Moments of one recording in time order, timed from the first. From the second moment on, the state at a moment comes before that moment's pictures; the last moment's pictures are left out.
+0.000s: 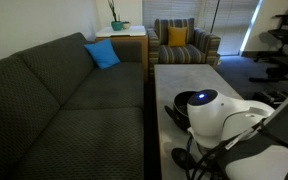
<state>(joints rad) 0.47 1.42 -0.01 -1.51 -0.36 2.60 -0.11</state>
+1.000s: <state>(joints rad) 0.47 1.37 -0.07 -1.70 -0.37 2.89 -0.10</state>
